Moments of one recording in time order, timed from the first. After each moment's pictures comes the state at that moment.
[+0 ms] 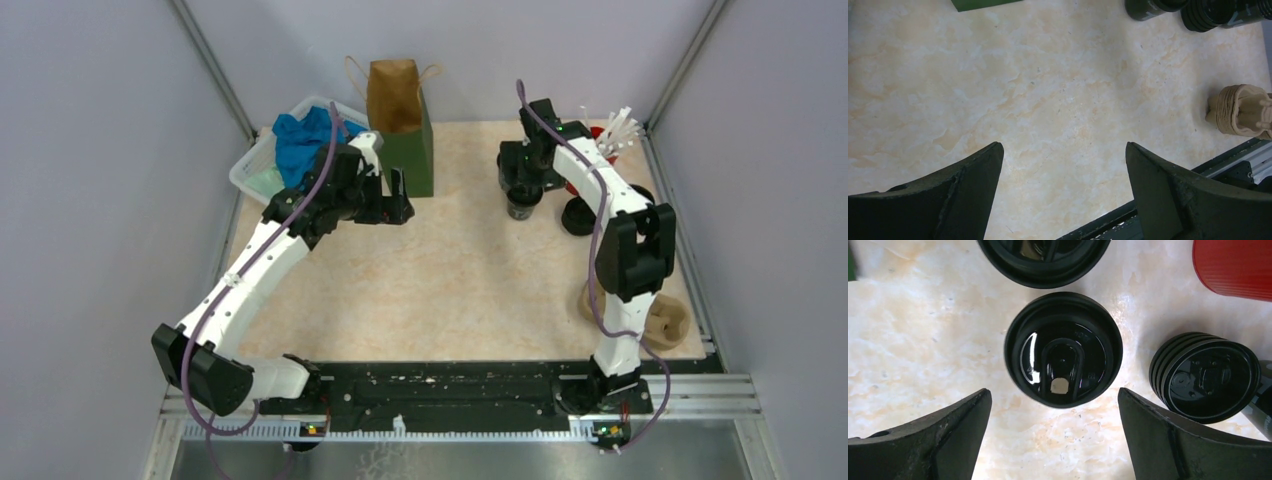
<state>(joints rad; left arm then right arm) -0.49 1.30 1.36 -0.73 0.08 -0.37 0.31 1.96 1.79 -0.89 0.12 0.25</state>
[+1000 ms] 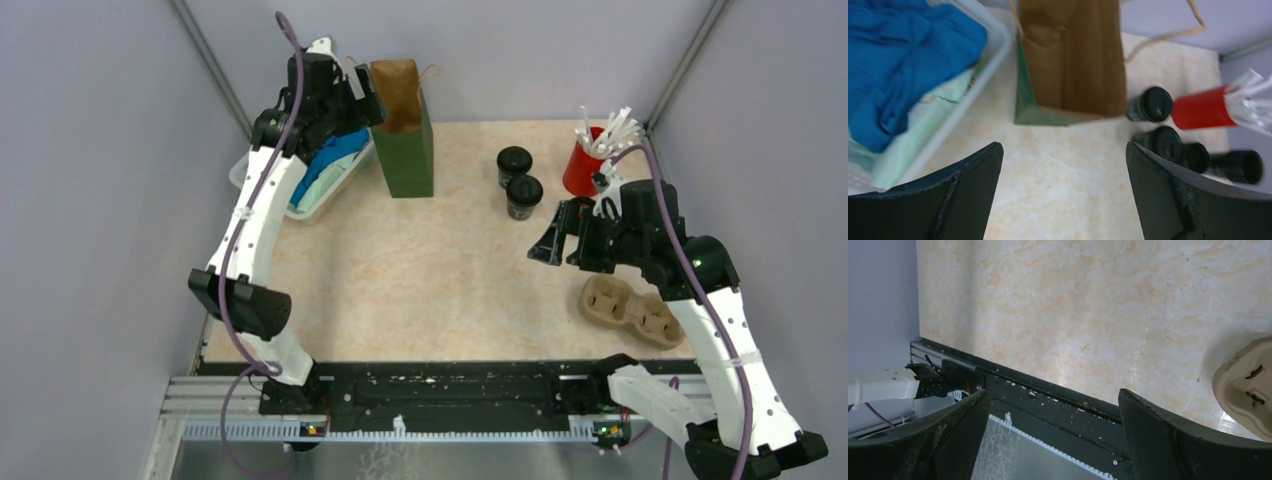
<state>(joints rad) -0.30 1.64 1.99 -0.82 -0.01 -0.49 0.33 0.91 1.28 -1.11 -0.29 0.47</state>
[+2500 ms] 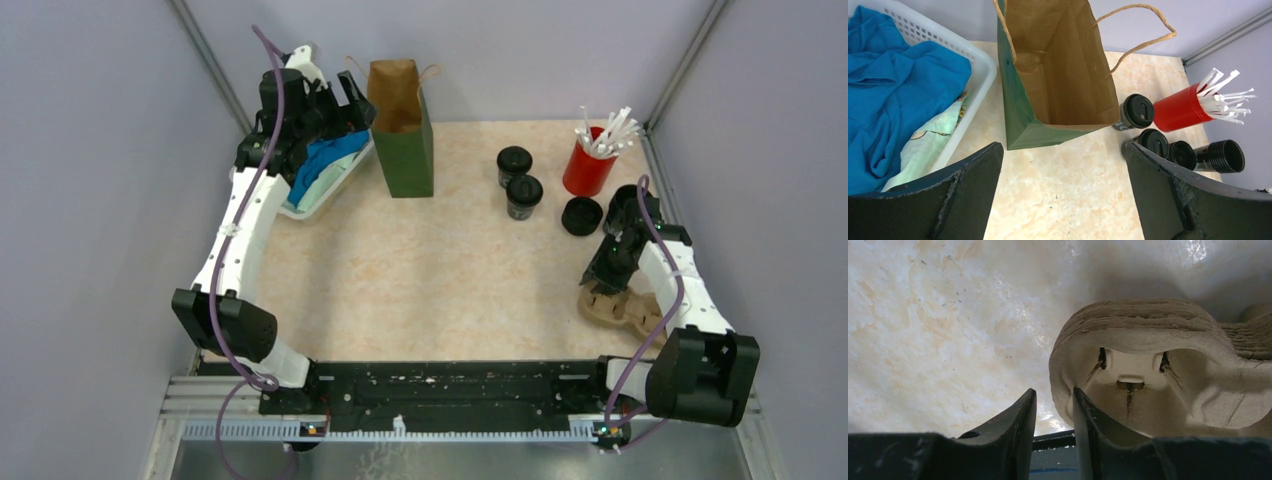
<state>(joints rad) -0.18 1.55 1.75 -0.49 0.17 -0.40 -0.13 1.21 0.88 -0.95 -0.12 0.47</state>
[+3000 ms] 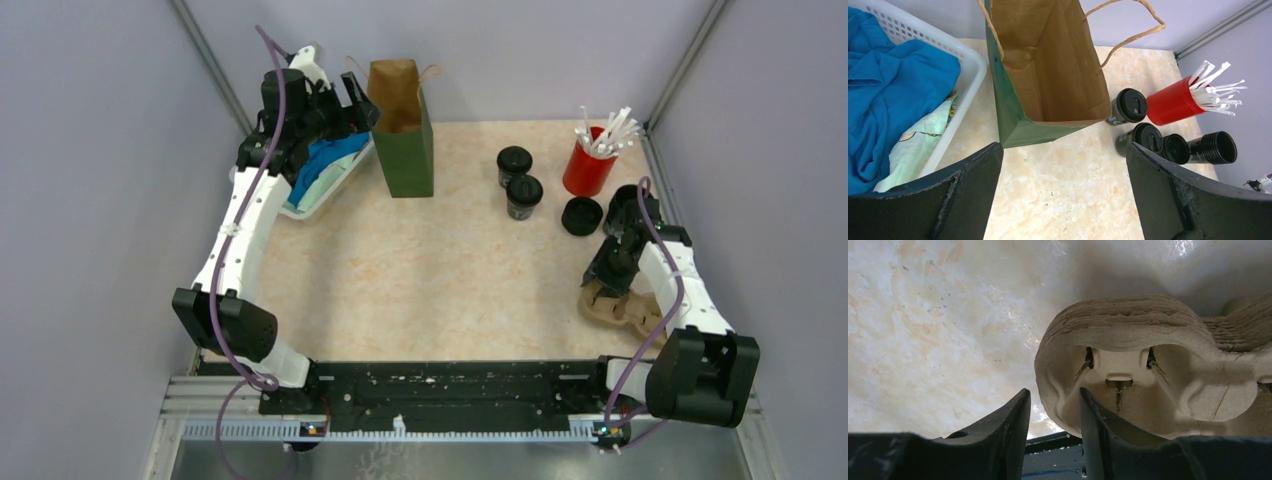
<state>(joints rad) -0.19 1.56 1.75 -0.49 0.21 -0.40 -0.14 1.21 0.87 -0.96 -0.07 0.48</state>
